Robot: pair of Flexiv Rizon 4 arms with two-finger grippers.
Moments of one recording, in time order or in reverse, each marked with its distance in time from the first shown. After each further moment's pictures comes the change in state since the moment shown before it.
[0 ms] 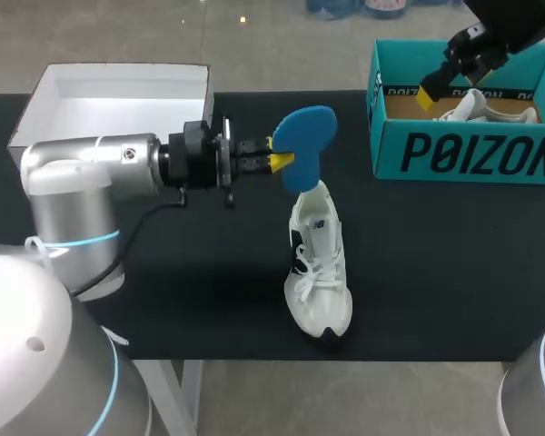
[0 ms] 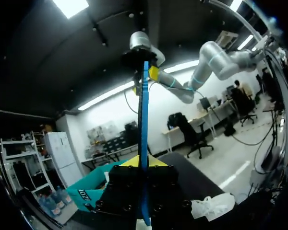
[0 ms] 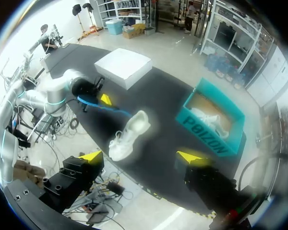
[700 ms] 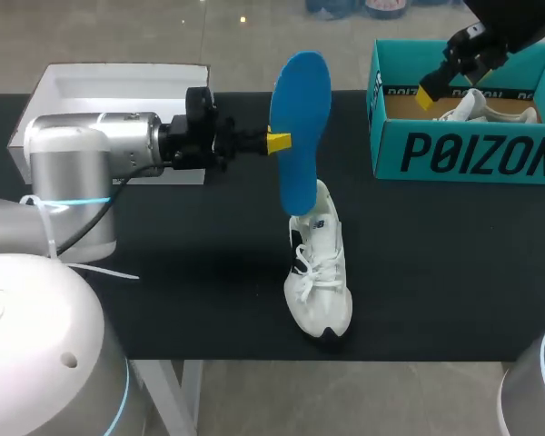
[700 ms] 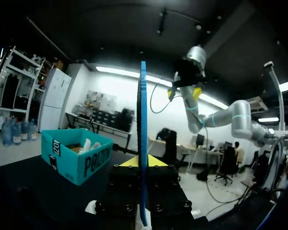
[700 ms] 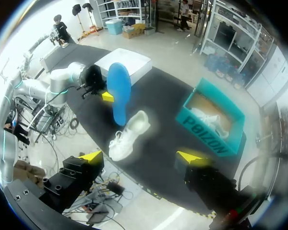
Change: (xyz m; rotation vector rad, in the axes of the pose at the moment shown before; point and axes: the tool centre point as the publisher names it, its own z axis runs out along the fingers) left arm -0.023 0.005 -0.004 -0.034 0.038 -0.653; right arm 0.000 0.001 0.000 0.001 0.000 0.000
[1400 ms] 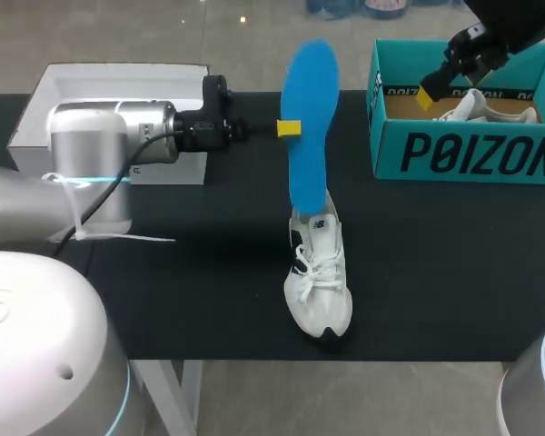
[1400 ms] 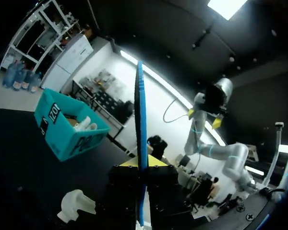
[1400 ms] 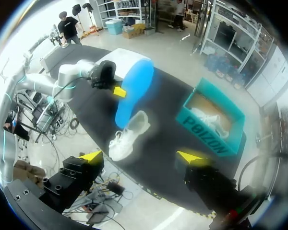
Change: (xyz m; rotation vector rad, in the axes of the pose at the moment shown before) left arm -0.033 -0.006 0.015 0.014 0.038 -0.426; right arm 0.000 -0.001 0.000 -0.002 0.001 0.000
